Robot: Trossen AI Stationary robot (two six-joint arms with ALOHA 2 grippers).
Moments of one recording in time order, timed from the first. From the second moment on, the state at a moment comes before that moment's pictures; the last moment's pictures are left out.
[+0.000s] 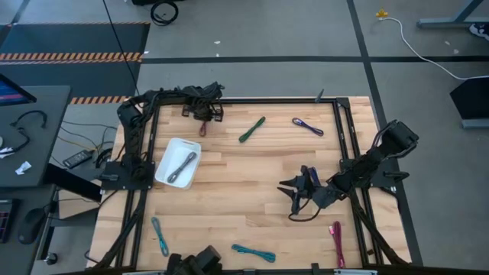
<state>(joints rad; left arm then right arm) 0.75 1.99 1.27 -0.69 -0.16 -0.63 0.59 1.57 0.32 0.79 0.85 0.45</state>
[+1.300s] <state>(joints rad) 0.15 1.19 0.75 -1.03 -0.21 -1.05 0.18 1.57 0.32 0.79 0.71 0.13</state>
